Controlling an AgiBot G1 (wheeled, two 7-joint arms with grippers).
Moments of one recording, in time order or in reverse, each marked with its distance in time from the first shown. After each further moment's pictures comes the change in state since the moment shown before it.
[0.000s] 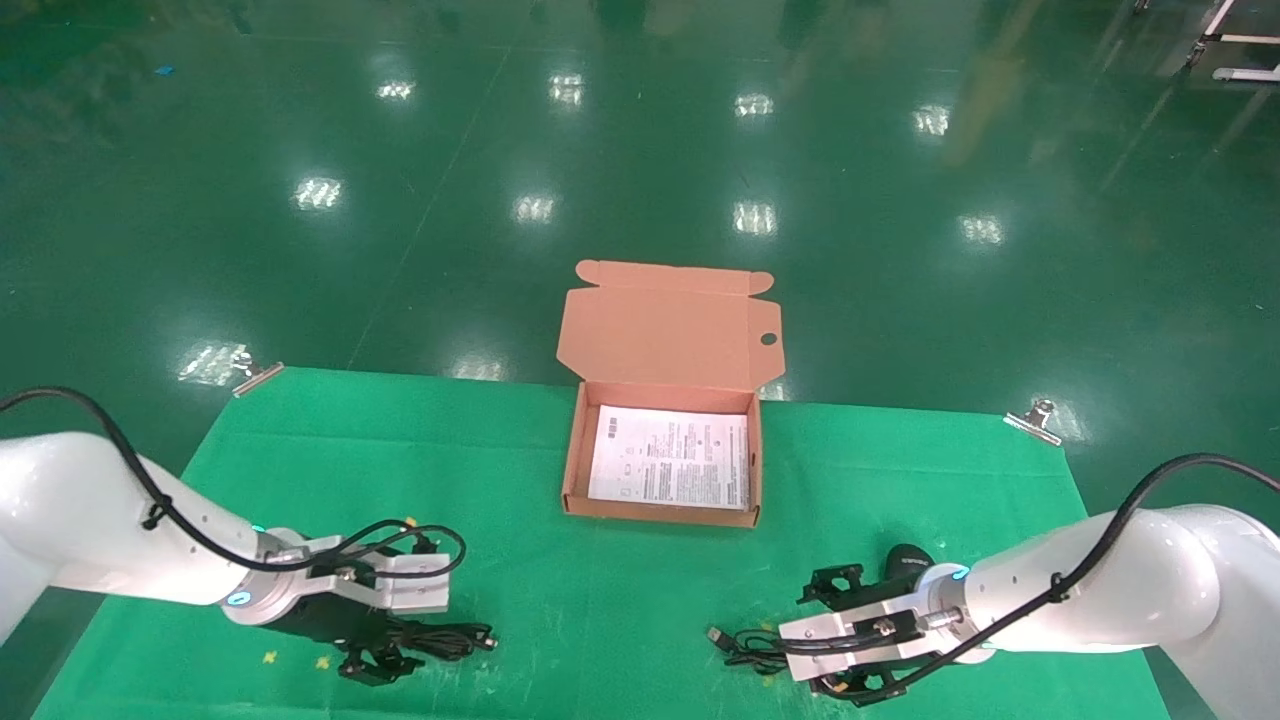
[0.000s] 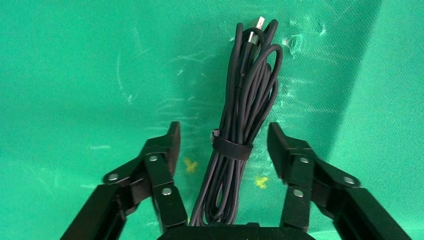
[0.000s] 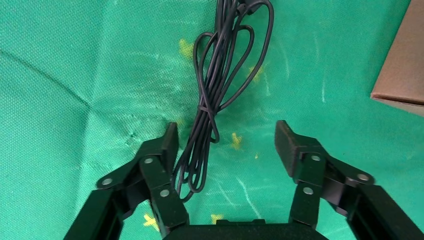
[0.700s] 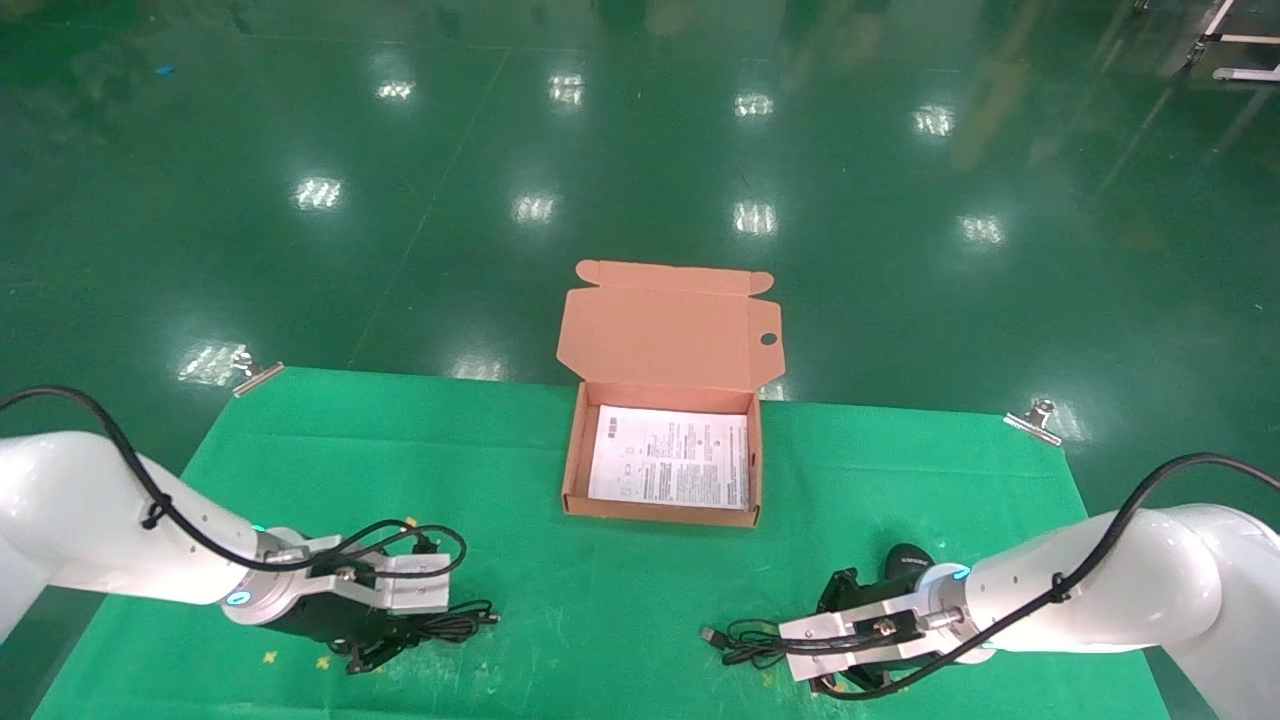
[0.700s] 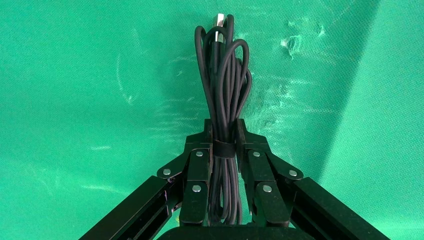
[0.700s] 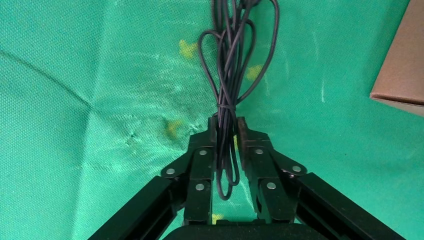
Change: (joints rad) left arm -0.001 -0.002 0.001 -0.005 0.001 0.004 0.000; right arm 0.000 0.003 0.001 0.005 0.001 -0.002 0.001
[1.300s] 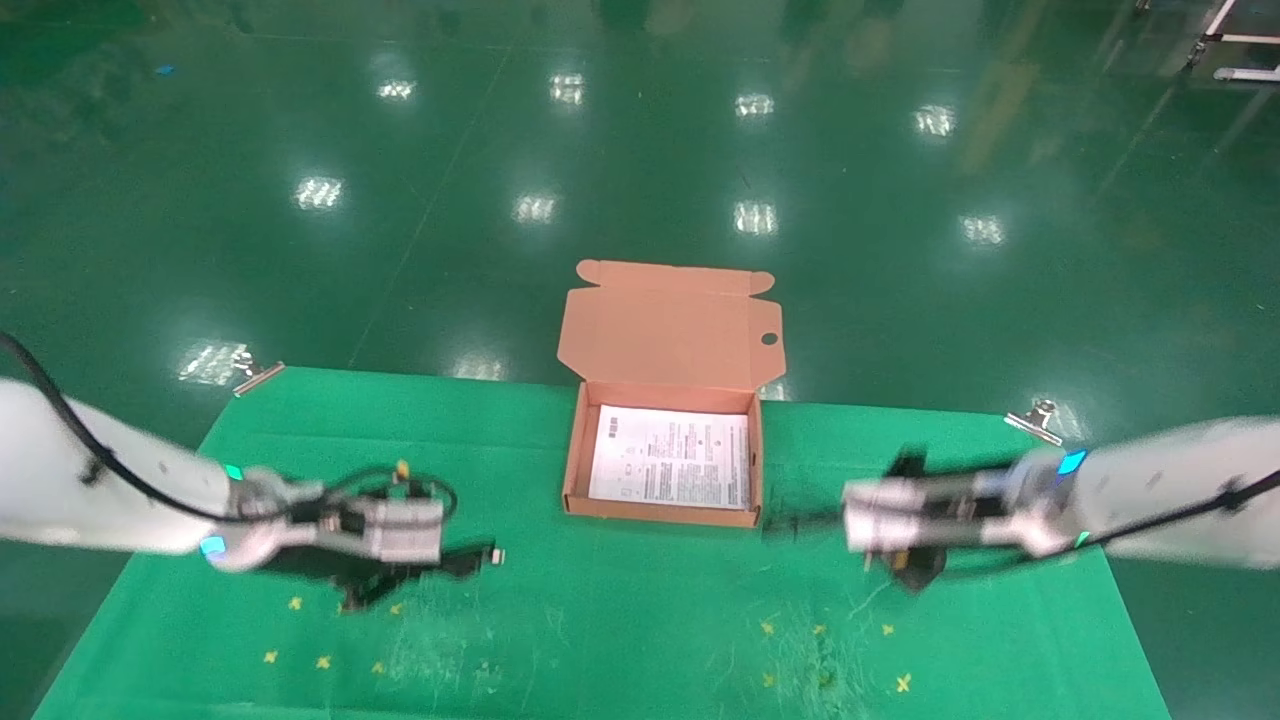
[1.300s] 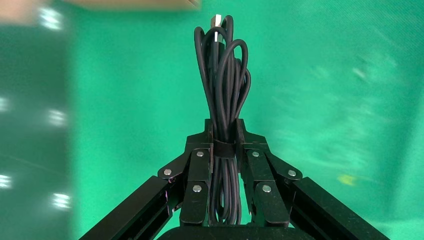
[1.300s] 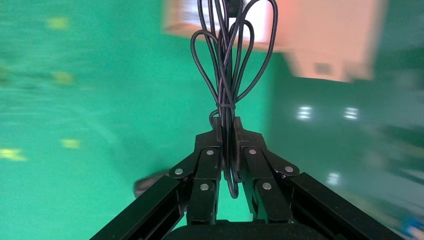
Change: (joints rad) left arm -0.068 -0.075 -0.036 -0.270 0.007 -0.007 -0.011; right arm 0.154 0.138 0.108 0.214 0.004 0.026 0.144
